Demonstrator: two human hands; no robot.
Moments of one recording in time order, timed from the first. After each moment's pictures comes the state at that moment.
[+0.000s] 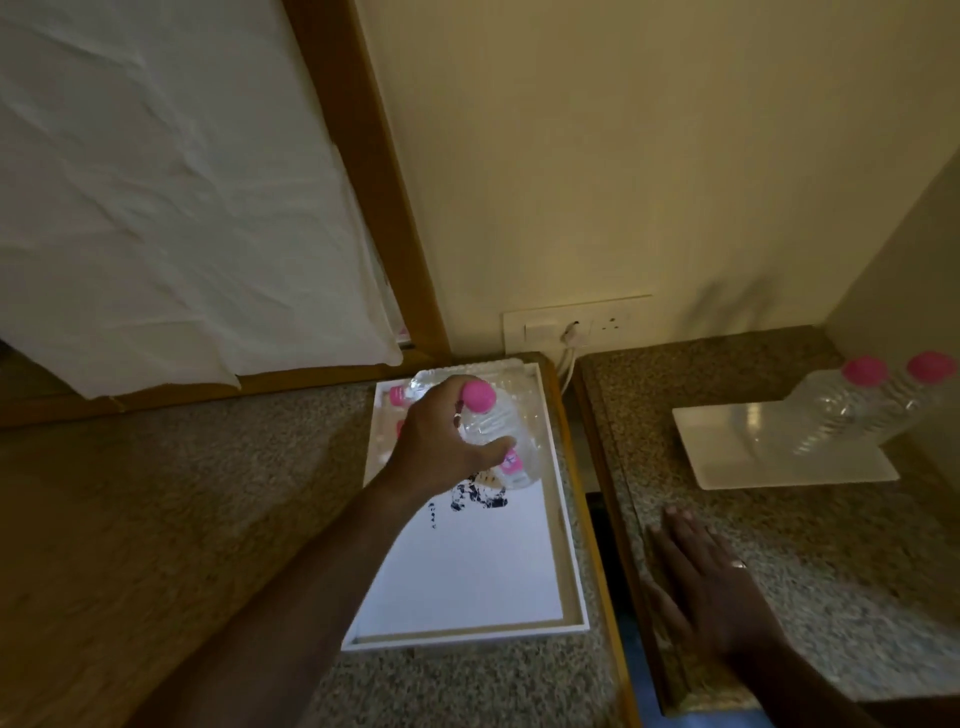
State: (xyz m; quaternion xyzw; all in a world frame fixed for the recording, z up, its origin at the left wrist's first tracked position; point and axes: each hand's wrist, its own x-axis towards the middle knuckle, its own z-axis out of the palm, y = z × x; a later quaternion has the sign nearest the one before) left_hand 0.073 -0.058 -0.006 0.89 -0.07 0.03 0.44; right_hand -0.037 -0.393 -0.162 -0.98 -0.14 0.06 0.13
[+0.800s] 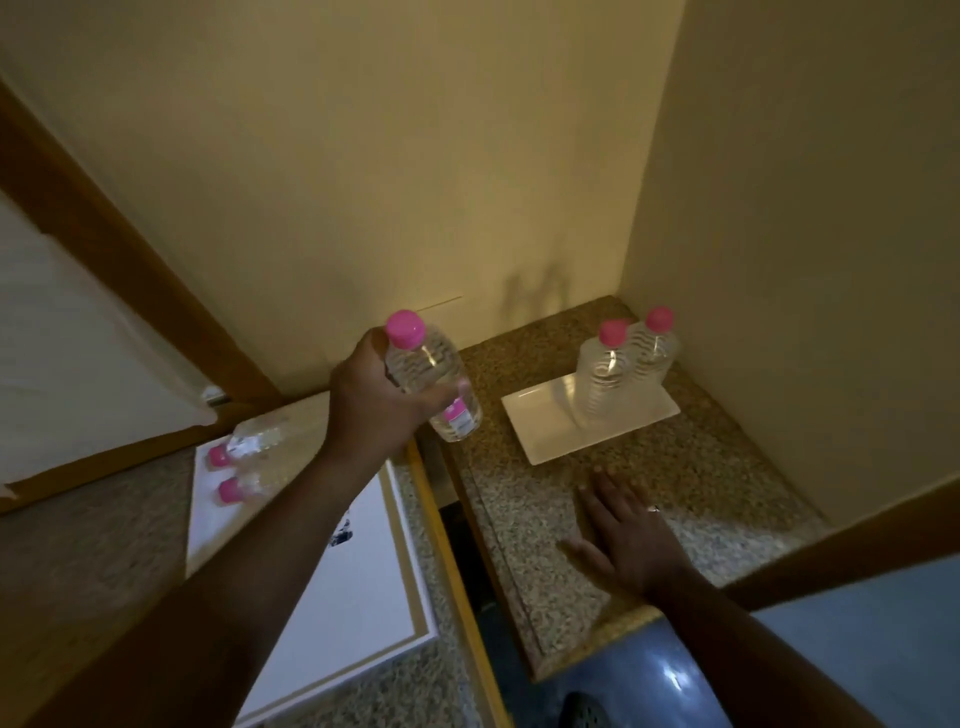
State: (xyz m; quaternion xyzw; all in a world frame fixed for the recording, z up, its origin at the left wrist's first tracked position) left_hand 0.097 -0.209 0.042 0.87 -0.11 0.09 0.48; right_hand -0.049 -0.482 -0.159 -0.99 -0.04 0.06 0.14
